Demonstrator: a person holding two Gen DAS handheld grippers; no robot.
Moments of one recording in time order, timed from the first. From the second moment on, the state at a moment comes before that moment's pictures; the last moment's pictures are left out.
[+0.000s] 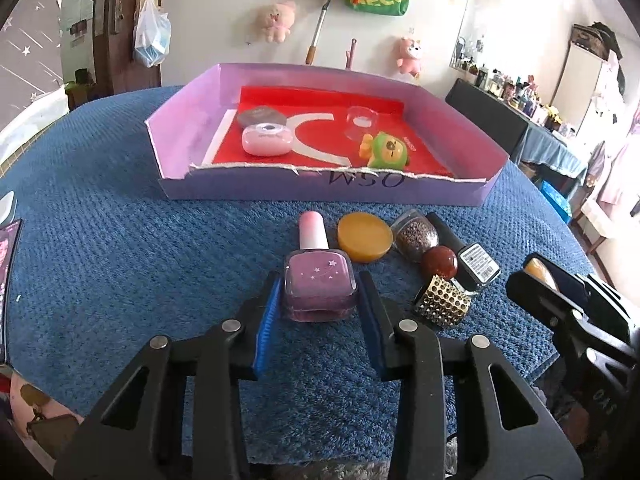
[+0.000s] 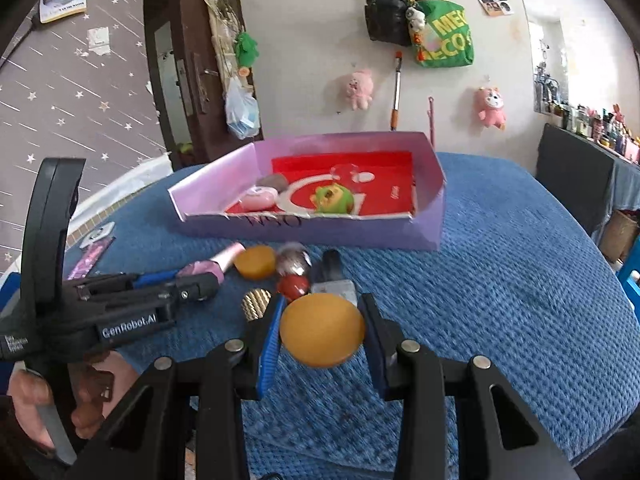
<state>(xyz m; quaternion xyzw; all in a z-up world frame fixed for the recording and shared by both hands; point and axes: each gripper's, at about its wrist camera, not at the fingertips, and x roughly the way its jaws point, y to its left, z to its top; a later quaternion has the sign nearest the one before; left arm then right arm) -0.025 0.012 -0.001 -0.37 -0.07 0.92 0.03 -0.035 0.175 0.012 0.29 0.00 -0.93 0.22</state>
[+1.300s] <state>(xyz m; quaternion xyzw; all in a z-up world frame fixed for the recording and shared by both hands) -0.040 0.002 0.042 -0.32 -0.07 0.94 0.05 -0.073 0.149 0.041 0.28 0.00 -0.92 0.27</state>
